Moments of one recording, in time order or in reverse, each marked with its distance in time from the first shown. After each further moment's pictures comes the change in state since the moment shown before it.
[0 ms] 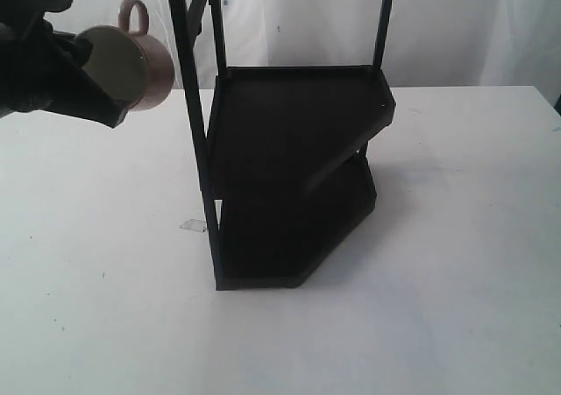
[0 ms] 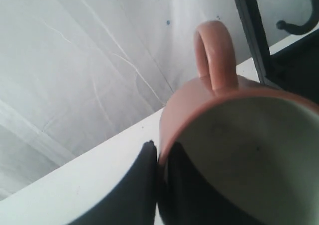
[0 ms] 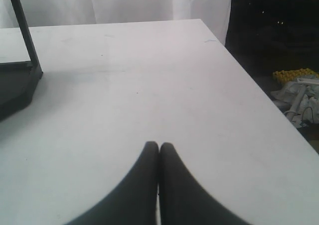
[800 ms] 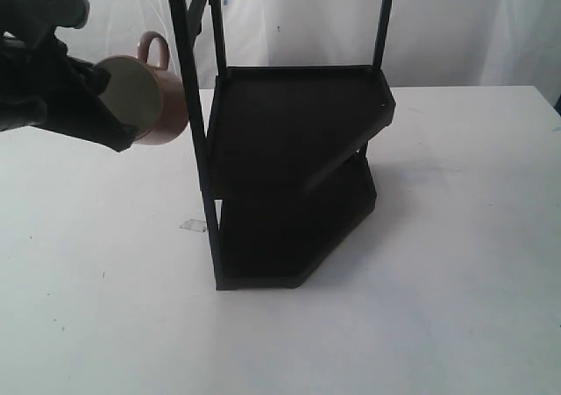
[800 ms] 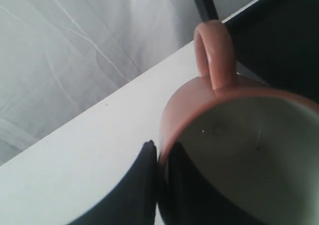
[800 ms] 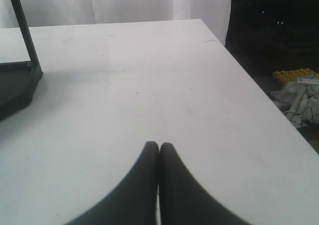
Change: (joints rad) left arm -0.001 -0.004 -0.026 -0.470 0.089 0.470; right arm 0.000 0.000 0.000 0.000 0.000 0.000
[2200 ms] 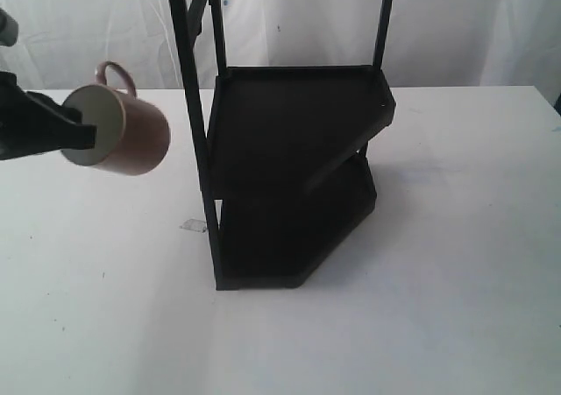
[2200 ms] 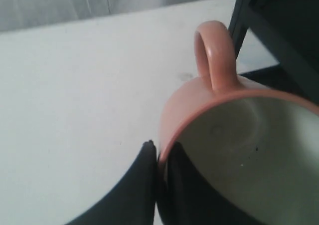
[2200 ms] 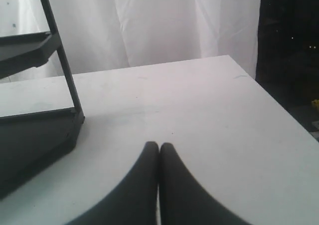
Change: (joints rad) left arm 0.322 0.002 0.080 1.085 0.481 -1.403; right arm 0.000 -0.001 0.000 0.244 -0.154 -0.151
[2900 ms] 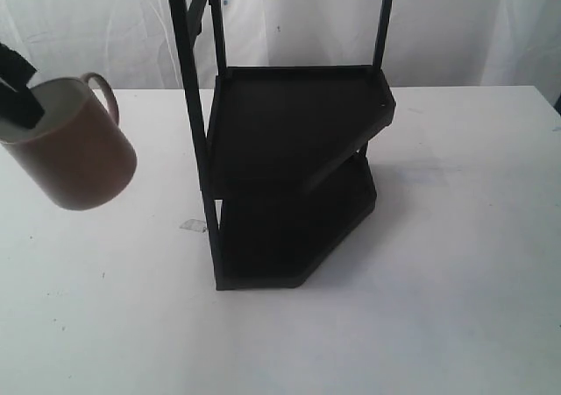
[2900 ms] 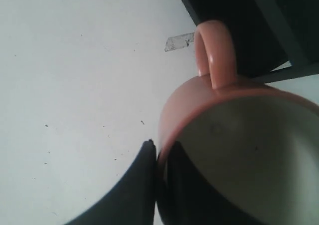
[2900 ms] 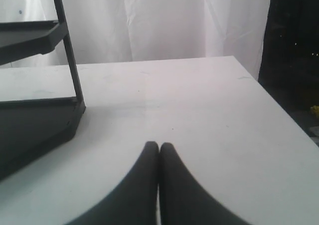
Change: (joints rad) left arm 0.083 0.164 -0.629 0.432 1.074 -0.300; right arm 0.000 0.000 0.000 0.083 0.025 -0.146
